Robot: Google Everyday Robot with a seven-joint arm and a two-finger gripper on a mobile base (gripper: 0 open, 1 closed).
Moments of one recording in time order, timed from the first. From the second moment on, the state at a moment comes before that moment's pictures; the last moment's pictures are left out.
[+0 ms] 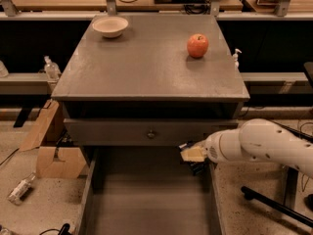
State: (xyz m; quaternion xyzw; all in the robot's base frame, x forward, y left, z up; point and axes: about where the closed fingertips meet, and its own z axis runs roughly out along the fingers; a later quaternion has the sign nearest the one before) arm 0.537 -0.142 0.648 -0.27 0.90 0.16 0.31
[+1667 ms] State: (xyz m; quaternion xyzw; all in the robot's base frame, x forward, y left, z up) arm 0.522 -0.140 0.446 -0.26 0.92 0.23 0.17
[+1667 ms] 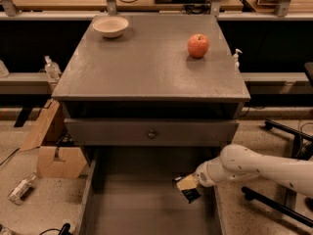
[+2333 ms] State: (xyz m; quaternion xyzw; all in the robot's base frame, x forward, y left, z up) arm 0.520 -0.137 0.444 -0.26 0.92 0.23 0.16
